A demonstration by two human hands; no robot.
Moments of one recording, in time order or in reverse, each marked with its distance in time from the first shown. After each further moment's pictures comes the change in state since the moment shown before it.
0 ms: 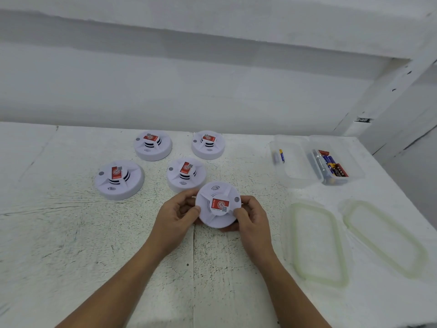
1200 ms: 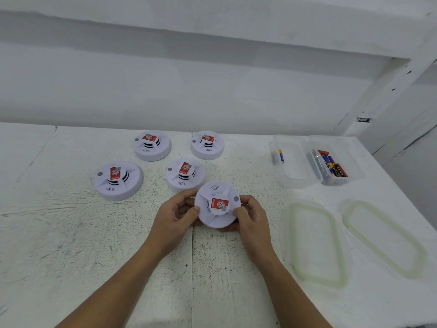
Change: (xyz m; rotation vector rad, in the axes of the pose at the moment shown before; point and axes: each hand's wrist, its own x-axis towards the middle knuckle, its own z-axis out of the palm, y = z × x) left_hand -0.001 0.005 0.003 -0.091 -0.011 0.004; right_hand 0.004 0.002 -0.002 0.029 -0.008 0.006
